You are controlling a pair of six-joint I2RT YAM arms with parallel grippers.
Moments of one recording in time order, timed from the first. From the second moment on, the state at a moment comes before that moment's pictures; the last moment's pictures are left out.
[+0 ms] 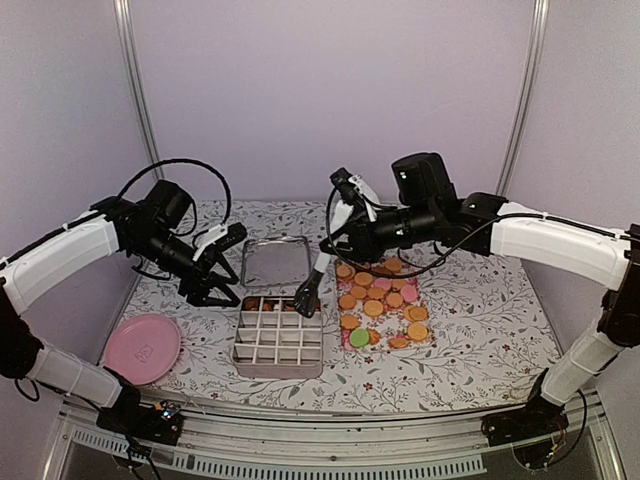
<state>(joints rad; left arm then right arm) -0.45 1.31 1.13 -0.95 0.73 0.60 0.87 1.61 1.39 -0.25 -0.46 0.17</state>
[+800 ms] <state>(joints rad) -0.23 1.32 1.13 -0.91 0.62 0.59 0.87 1.24 1.02 -0.44 0.06 0.24</state>
